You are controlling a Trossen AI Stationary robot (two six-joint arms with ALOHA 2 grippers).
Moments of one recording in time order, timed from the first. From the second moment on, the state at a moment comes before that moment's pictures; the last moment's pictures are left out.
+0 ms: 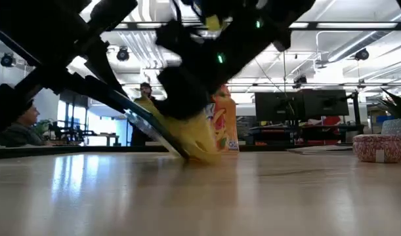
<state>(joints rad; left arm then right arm) -0.68 1.78 1.06 -0.58 -0.96 0.49 0.19 2.08 1.31 0.00 0.44 0.01</state>
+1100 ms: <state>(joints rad) -0.69 1.78 1.06 -0.53 -0.98 0.60 -0.01 2.09 1.34 0.27 0.15 -0.15</state>
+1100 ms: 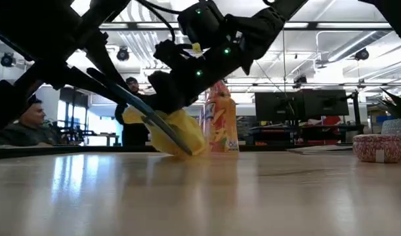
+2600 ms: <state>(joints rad) -0.75 1.78 1.06 -0.57 -1.04 0.49 0.02 2.09 1.30 -0.04 0.18 0.06</state>
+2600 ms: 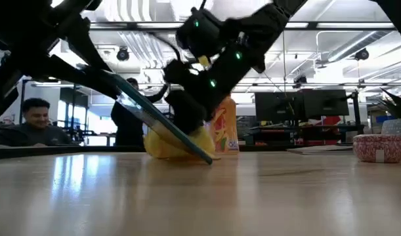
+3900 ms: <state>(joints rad) -0.76 1.68 1.06 -0.95 -1.18 0.22 0.21 2.08 1.29 -0.25 0.27 0.23</state>
